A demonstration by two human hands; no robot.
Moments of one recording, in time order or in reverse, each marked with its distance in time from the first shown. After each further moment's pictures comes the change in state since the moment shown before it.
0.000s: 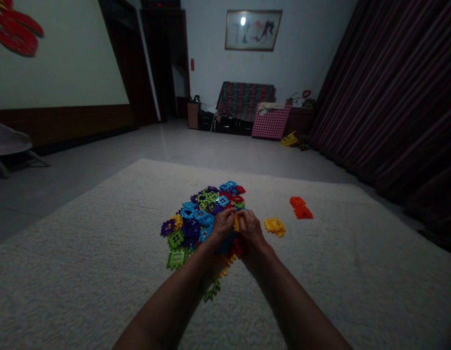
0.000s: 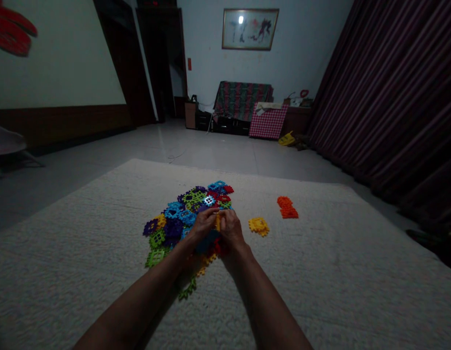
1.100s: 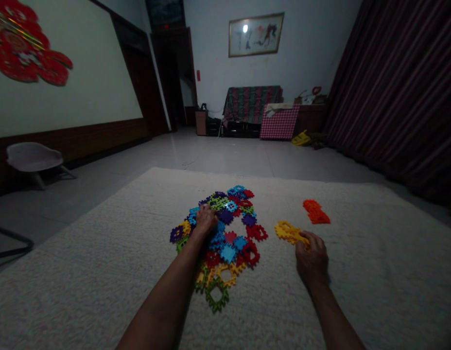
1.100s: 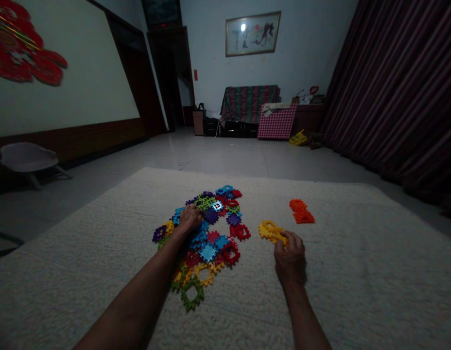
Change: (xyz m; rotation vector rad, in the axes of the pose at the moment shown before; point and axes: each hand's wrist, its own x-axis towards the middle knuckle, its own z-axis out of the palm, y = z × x) left_hand 0.031 -0.029 -0.081 1.015 0.054 -0.005; right_hand -0.072 0.091 -0.079 -0.247 0.465 0.272
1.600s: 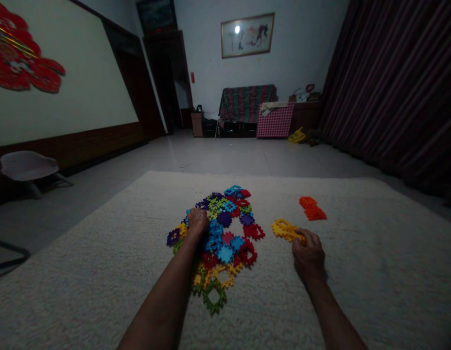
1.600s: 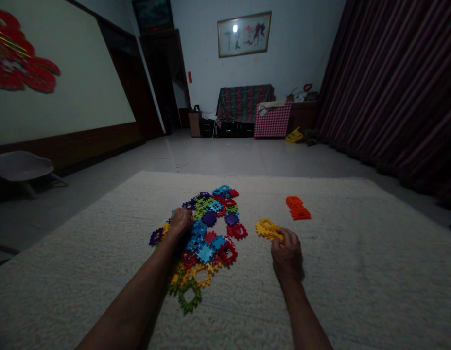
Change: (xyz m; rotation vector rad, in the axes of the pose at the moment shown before) left_hand 0.005 -0.011 -0.012 0.134 -0.059 -0.112; right_hand 0.000 0.003 0.004 0.058 0.030 -0.040
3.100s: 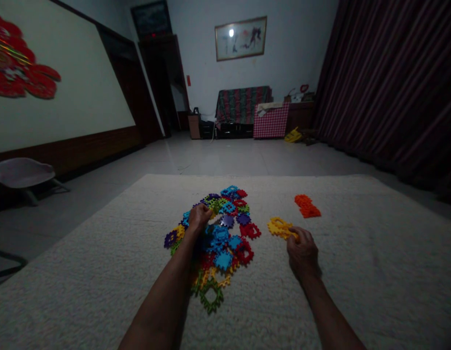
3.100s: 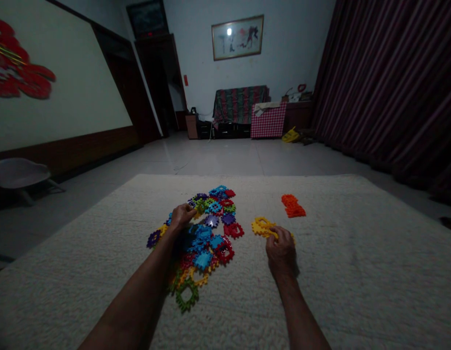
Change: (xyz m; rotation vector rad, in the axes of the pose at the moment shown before) left_hand -0.003 0.018 -0.025 -0.378 0.097 -0.050; right_hand 0.002 -0.007 -0.001 0.004 -0.011 0.003
